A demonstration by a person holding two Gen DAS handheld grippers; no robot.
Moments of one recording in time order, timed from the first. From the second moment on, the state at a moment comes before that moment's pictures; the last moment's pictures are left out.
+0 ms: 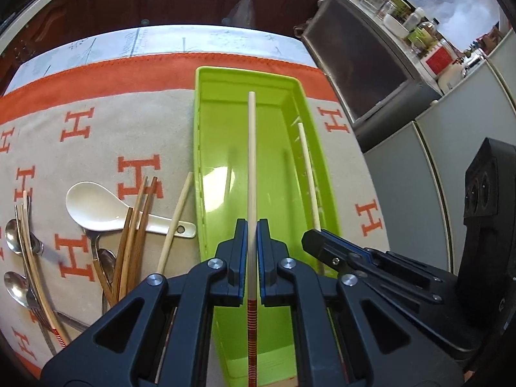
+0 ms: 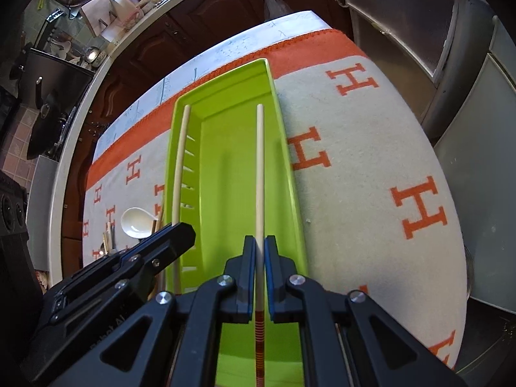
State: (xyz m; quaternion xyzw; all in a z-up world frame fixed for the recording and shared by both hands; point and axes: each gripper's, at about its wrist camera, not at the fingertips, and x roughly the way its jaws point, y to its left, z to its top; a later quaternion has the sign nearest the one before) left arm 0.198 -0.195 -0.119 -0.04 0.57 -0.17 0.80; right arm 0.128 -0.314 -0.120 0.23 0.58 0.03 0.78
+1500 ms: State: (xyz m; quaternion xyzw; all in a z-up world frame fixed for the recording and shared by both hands) left arm 0.099 -0.047 -0.093 0.03 0.57 -0.07 0.82; right arm 0.046 -0.302 -0.090 0.10 0.57 -0.04 0.82
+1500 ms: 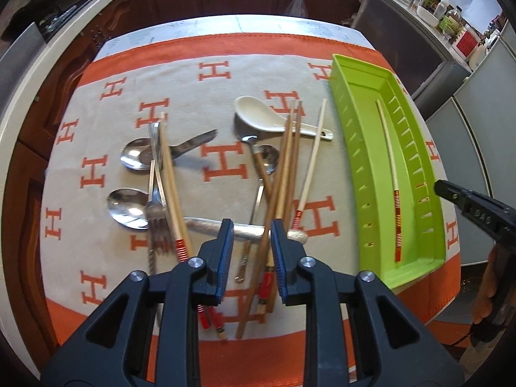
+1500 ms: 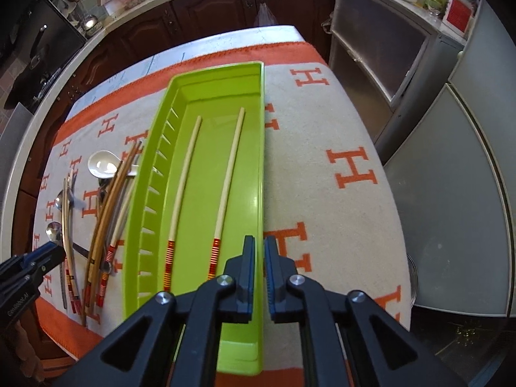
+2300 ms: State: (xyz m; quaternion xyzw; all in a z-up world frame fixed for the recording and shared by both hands) left arm 0.079 0.047 -0.089 0.00 0.58 -0.06 0.81; right arm 0.062 -0.164 -0.078 0.16 0.59 0.10 0.78
